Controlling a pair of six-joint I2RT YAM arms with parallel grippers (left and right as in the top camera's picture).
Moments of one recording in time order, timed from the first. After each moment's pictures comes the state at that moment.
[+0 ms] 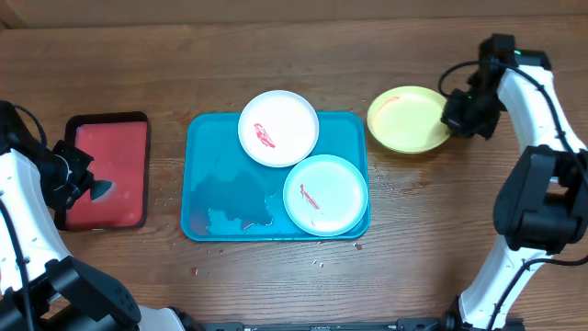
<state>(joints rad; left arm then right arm) 0.61 1.64 1.48 -1.23 0.12 -0.47 -0.15 2.10 1.75 -1.19 -0.14 0.36</state>
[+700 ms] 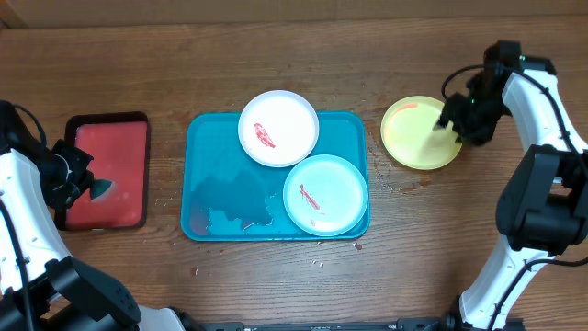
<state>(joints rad) 0.61 1.64 1.48 -1.23 0.12 -0.47 -0.17 2.10 1.74 -1.16 -0.27 0.25</state>
